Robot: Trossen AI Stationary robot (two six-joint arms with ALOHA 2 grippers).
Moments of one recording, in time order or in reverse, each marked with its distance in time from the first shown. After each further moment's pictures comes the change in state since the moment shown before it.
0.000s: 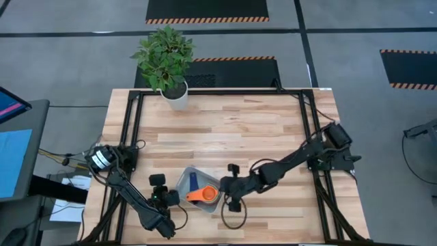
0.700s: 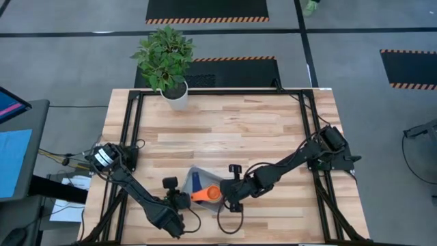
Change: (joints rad) left arm 0.072 0.000 0.000 0.326 -0.098 0.133; right arm 0.013 0.053 0.130 -0.305 0.029 -0.016
